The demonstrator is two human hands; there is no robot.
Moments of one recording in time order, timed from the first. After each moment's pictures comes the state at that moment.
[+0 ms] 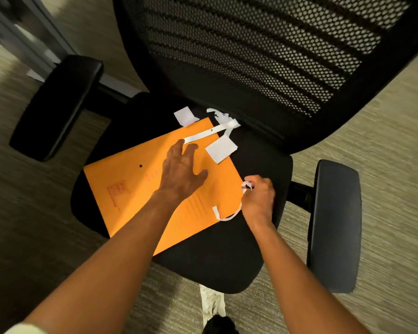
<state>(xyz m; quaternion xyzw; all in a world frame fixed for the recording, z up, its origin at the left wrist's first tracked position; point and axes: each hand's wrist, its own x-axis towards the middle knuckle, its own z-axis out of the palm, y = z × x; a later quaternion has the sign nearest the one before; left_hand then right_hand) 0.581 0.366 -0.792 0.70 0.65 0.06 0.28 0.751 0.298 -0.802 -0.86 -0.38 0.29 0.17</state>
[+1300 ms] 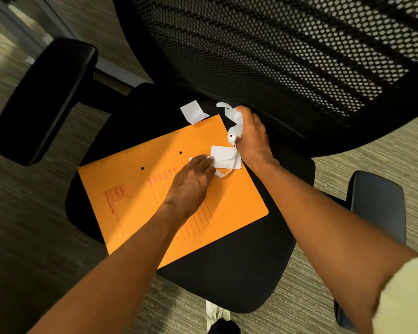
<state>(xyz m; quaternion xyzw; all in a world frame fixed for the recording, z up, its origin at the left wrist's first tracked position) 0.577 0.365 -0.830 0.86 0.49 0.00 0.13 0.745 0.442 -0.835 -0.73 -0.62 0.24 0.20</state>
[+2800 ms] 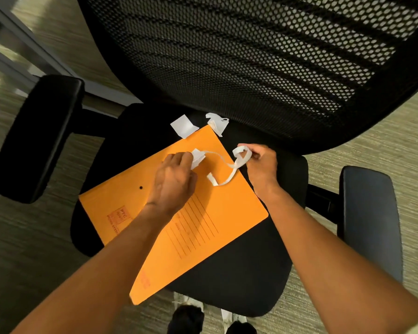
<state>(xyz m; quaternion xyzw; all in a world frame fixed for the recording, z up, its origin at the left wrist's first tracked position) 0.557 0.400 -0.806 0.83 0.54 0.06 0.13 0.763 0.397 -0.848 -0.77 -0.30 0.40 0.40</state>
